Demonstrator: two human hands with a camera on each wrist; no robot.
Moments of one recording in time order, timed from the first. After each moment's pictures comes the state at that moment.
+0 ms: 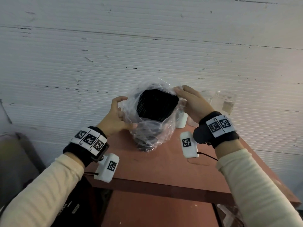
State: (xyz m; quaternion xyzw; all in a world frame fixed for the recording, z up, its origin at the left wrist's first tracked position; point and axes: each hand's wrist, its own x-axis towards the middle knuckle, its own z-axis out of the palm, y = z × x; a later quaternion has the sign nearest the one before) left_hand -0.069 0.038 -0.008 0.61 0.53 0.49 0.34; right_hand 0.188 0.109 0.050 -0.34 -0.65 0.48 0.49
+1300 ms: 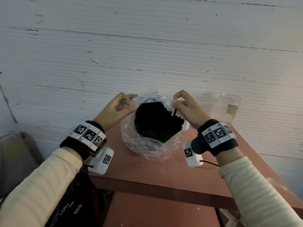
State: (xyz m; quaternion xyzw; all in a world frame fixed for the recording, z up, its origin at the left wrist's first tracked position) left_hand -0.085 0.039 0.013 0.67 0.44 0.53 0.28; right_hand 0.173 0.098 0.039 -0.33 -0.77 0.34 0.42
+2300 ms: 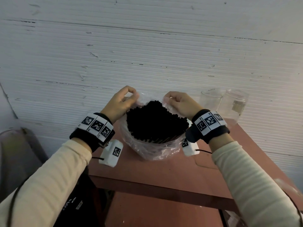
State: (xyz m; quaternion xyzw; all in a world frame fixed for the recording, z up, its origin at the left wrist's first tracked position) left_hand -0.077 0.056 0.021 0.65 0.47 0.53 0.28; right_hand 0.149 0.136 0.035 -0.35 -0.84 0.24 0.33
